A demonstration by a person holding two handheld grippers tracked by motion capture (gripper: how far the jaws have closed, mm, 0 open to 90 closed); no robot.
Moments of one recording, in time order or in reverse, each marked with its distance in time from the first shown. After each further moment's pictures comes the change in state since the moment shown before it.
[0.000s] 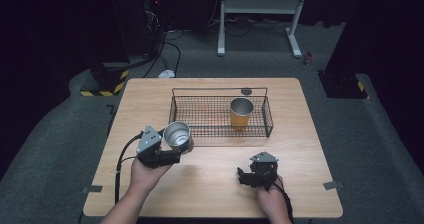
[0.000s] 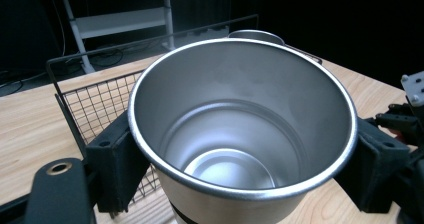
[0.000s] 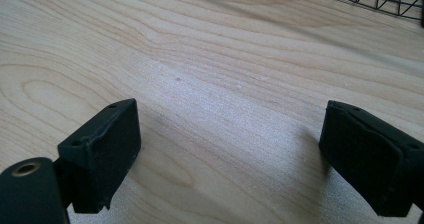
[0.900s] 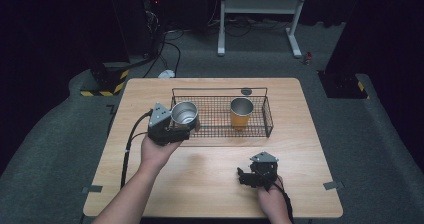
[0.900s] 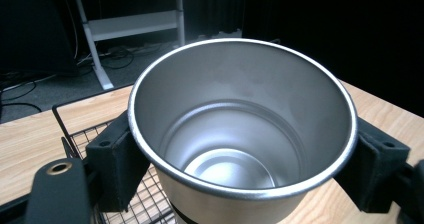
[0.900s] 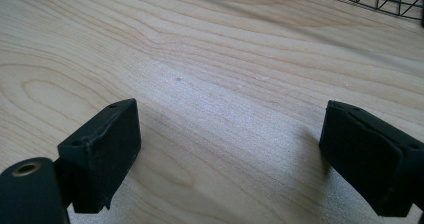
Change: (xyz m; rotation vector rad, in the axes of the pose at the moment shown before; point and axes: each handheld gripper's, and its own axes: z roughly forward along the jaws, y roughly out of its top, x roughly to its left) left arm 0.014 0.045 0.043 0.009 0.050 -0.017; right arm 0.000 0.000 0.000 -0.001 0.002 -0.006
